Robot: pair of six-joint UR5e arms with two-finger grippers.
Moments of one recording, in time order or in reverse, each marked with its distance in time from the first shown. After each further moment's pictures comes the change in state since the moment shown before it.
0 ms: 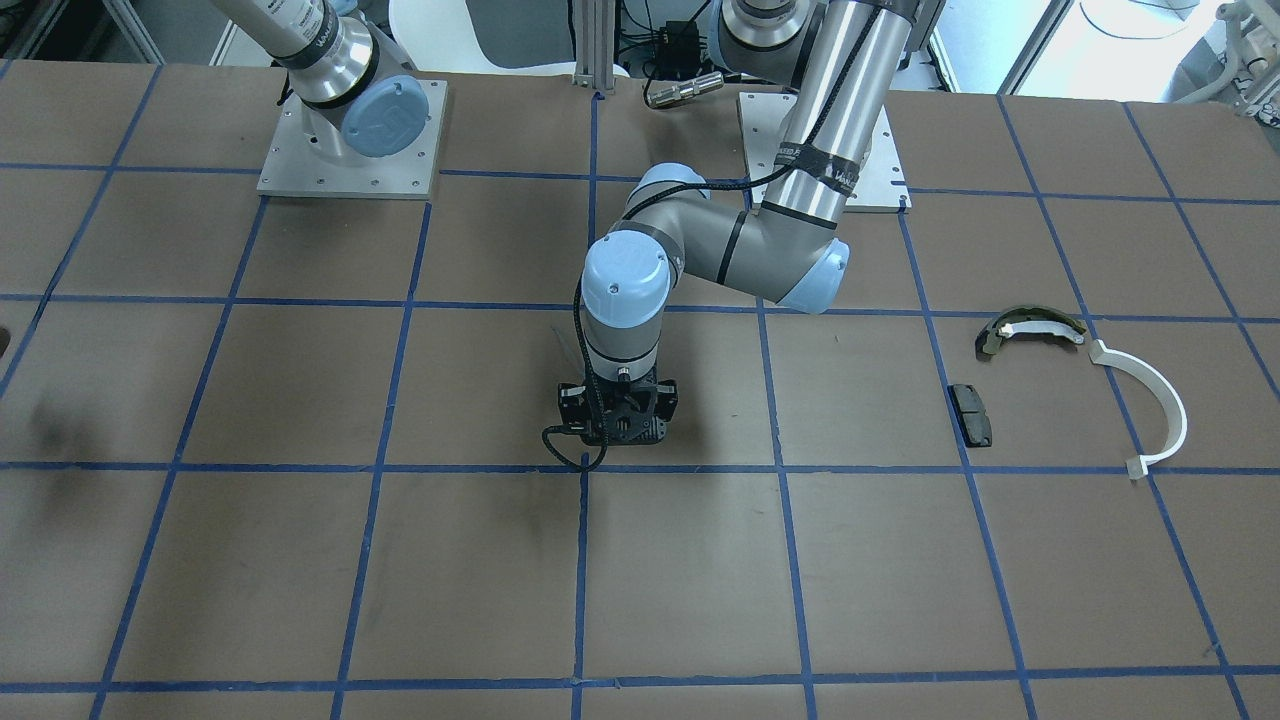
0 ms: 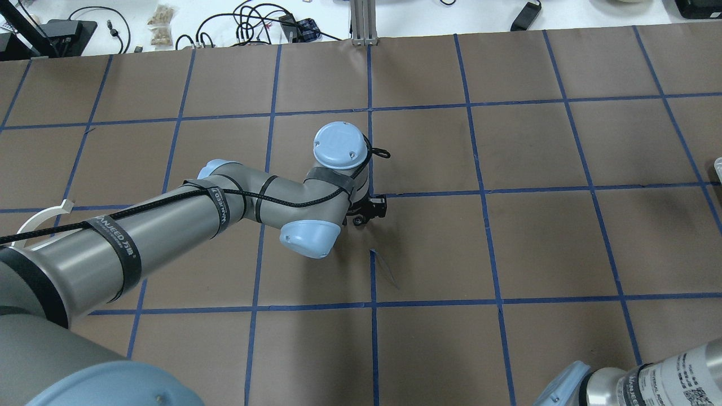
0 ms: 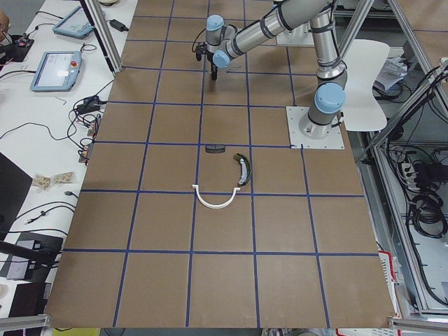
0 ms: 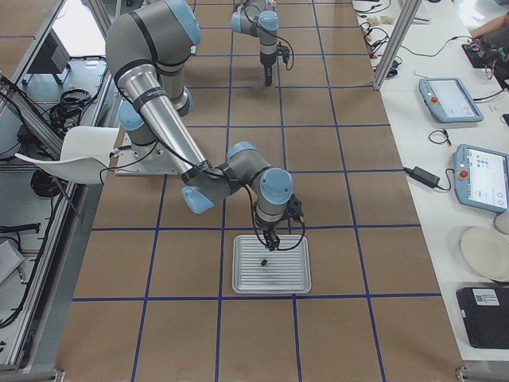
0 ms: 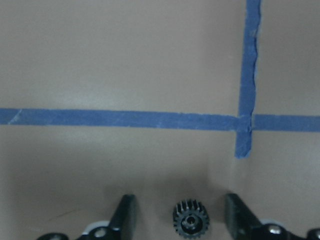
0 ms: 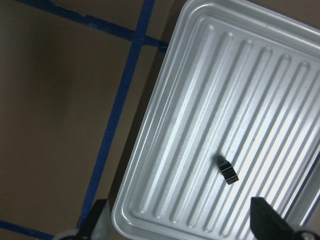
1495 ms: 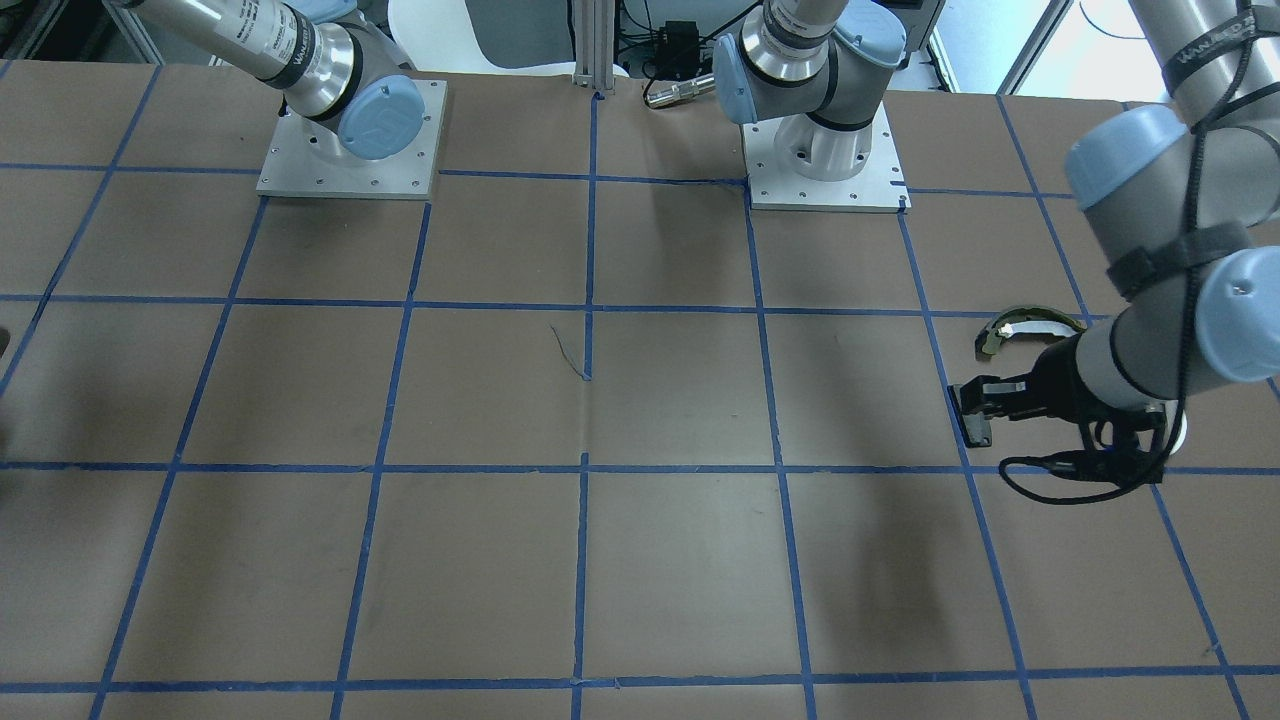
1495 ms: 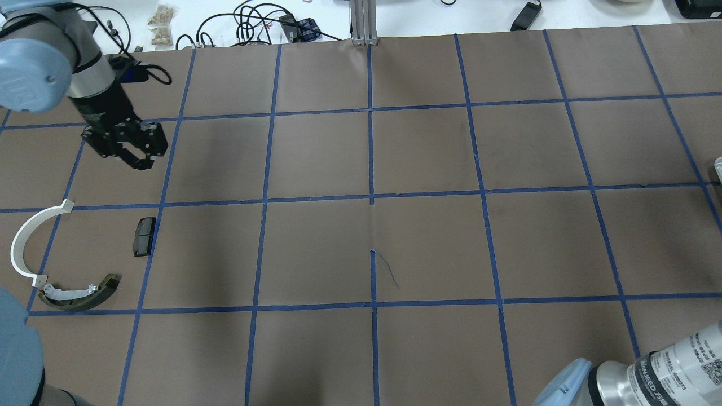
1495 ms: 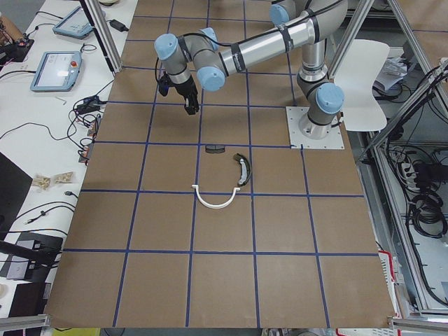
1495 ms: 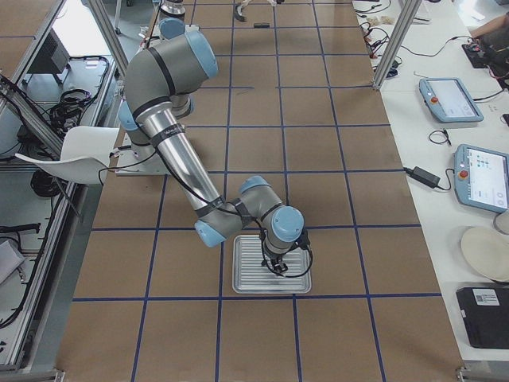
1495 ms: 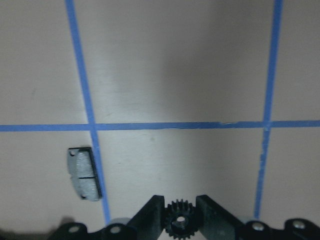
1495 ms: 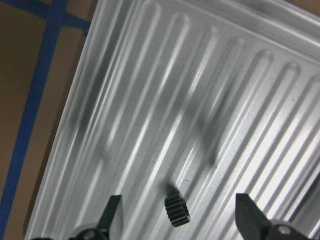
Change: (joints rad) left arm 0.736 0.165 0.297 -0.733 0.075 0.806; right arm -0.024 0.200 -0.138 -0.009 -0.008 -0.076
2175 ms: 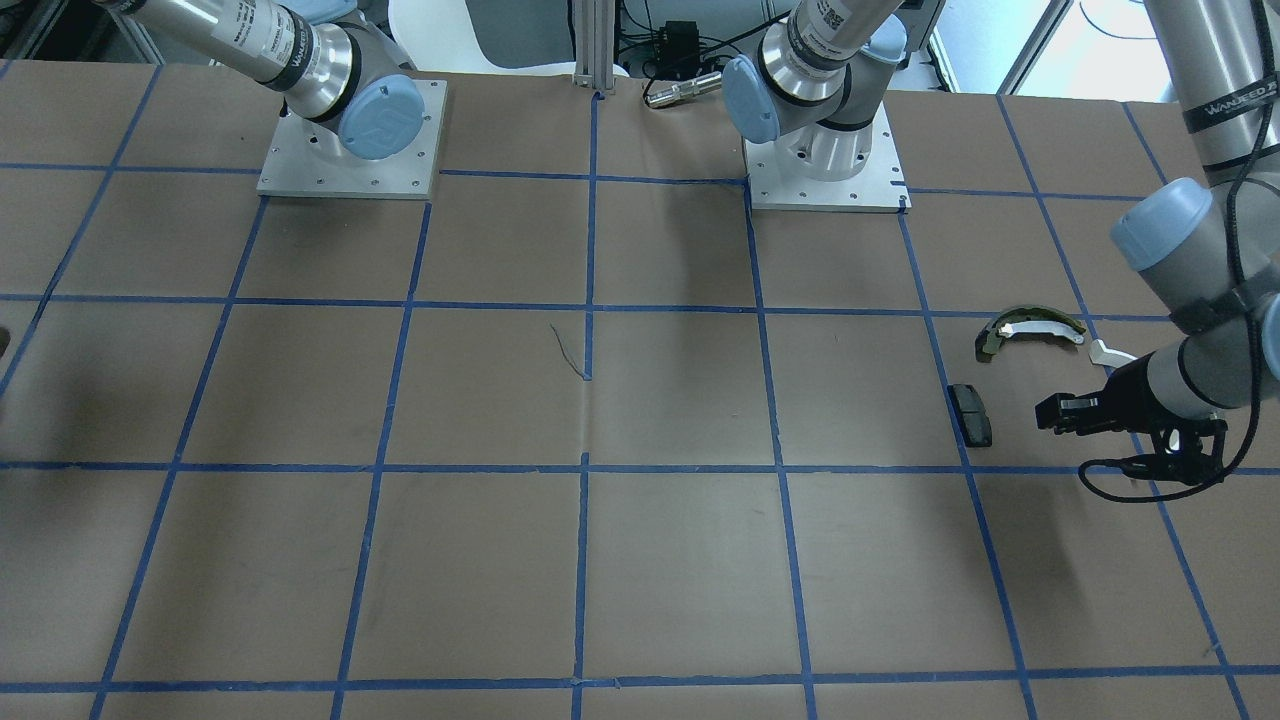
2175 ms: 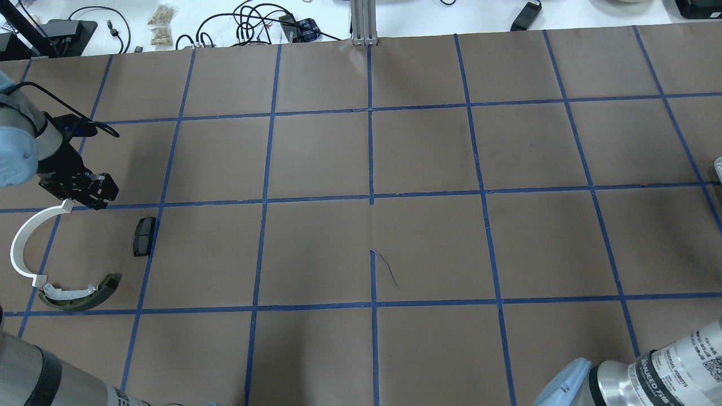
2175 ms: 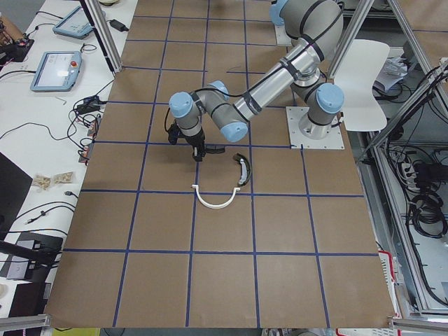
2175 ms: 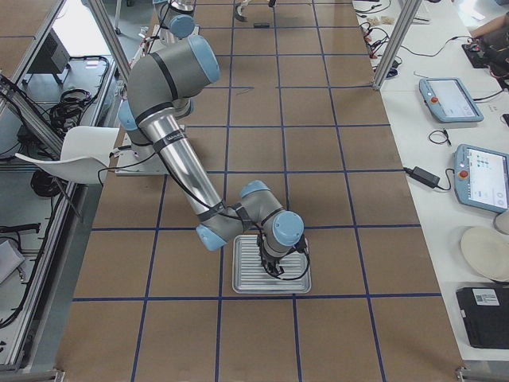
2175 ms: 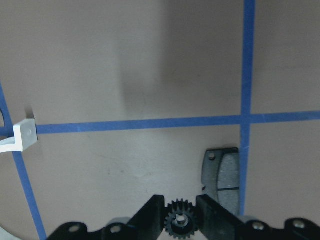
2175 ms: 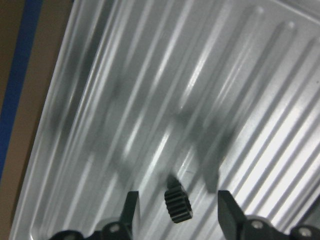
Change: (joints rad) left arm 0.201 -0.067 -0.232 0.423 0.021 0.220; right arm -0.001 0.022 0.000 -0.002 -0.059 -0.011
